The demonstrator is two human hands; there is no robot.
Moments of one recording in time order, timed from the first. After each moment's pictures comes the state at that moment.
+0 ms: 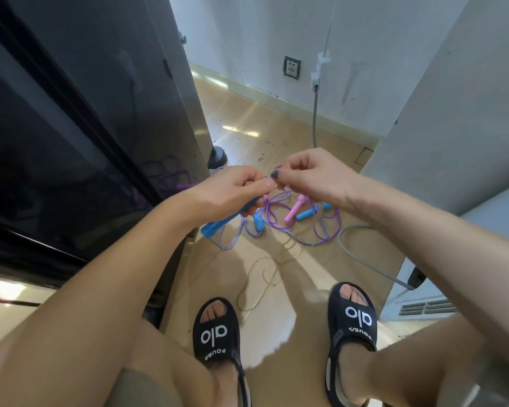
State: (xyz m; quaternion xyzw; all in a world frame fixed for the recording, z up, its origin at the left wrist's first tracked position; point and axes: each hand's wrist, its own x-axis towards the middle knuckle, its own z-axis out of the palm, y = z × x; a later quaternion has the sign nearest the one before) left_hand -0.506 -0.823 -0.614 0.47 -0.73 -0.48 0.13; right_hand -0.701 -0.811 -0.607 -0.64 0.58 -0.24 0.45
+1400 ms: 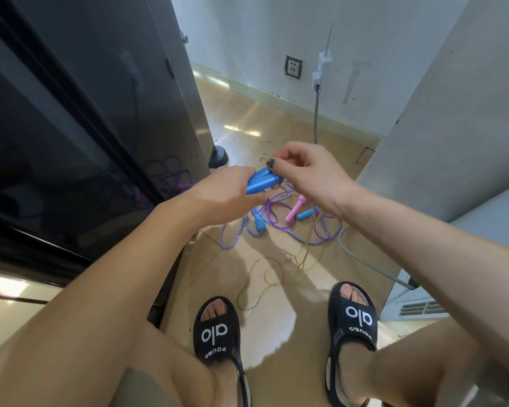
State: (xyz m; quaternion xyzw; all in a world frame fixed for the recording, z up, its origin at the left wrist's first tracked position) left_hand -0.509 -0.820 -0.608 0.55 -0.79 -0.26 0.01; right_hand -0.684 -0.805 -0.610 -0.61 0.58 -0.35 0.41
